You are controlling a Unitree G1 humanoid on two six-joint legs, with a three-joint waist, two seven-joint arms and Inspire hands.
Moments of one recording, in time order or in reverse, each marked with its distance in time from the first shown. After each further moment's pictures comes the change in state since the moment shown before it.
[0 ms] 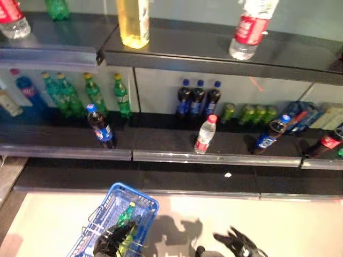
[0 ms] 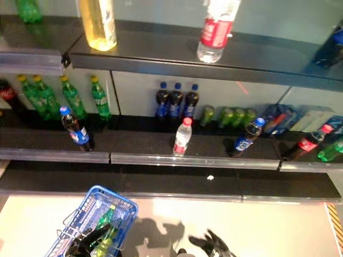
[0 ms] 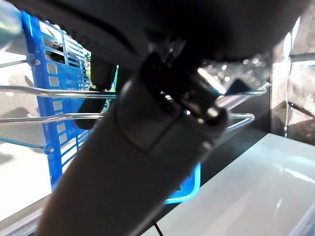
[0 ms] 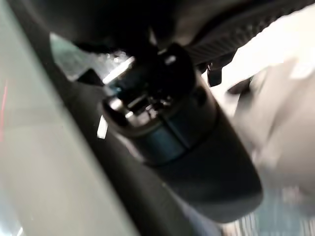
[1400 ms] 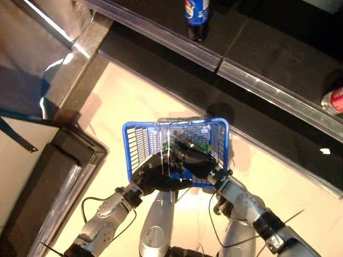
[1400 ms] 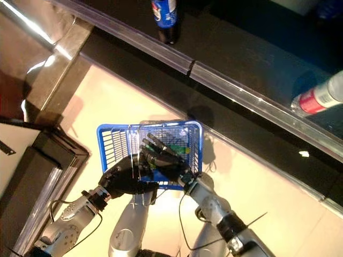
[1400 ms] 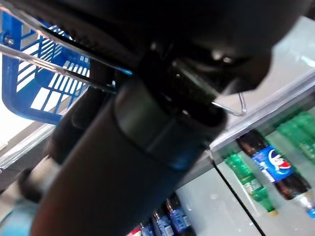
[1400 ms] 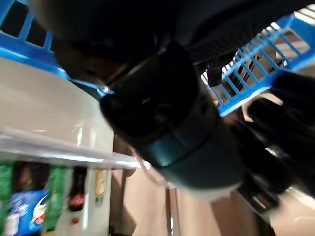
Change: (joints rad) left arm -0.054 0.357 -0.412 -1.114 -0.073 0.054 -0.445; right arm -0.409 -0.116 0.393 -0.823 0.638 0.018 0.378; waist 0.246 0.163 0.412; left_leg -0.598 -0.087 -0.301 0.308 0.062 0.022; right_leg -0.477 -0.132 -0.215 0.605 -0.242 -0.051
